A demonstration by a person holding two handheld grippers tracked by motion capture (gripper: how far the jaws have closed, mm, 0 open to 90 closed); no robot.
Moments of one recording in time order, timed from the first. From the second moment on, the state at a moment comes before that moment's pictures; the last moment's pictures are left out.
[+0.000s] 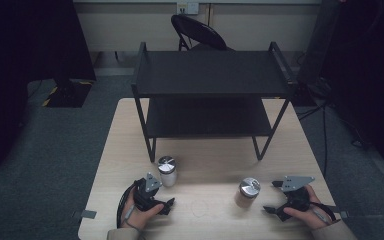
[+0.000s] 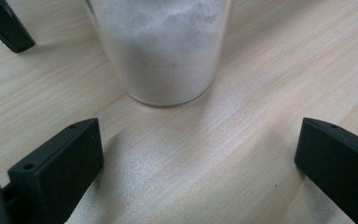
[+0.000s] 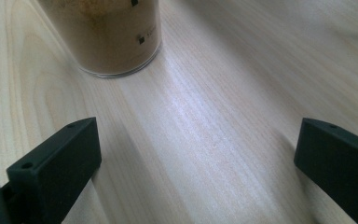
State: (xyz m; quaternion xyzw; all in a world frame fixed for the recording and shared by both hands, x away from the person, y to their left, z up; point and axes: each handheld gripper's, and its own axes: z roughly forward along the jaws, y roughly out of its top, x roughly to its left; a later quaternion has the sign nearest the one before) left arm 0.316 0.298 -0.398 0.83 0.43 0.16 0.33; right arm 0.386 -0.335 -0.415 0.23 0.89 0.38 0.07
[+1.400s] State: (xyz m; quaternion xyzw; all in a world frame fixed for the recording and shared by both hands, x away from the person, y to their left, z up) left arm 0.316 0.295 -0.397 0.80 0.47 0.17 0.34; right arm 0.385 -0.334 -0.415 0.23 0.89 0.38 0.07
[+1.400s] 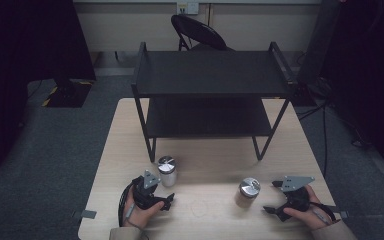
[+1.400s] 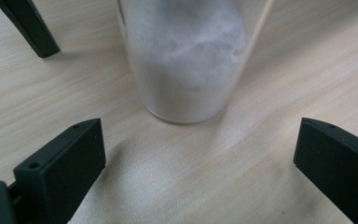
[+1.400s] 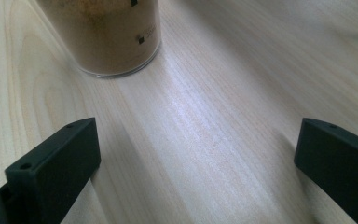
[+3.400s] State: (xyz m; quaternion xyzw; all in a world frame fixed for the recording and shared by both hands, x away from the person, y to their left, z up) left arm 0.328 0.282 -0.406 0.75 0.50 0.20 0.39; right arm 0.386 -0.334 -0.415 0.23 0.89 0.38 0.07
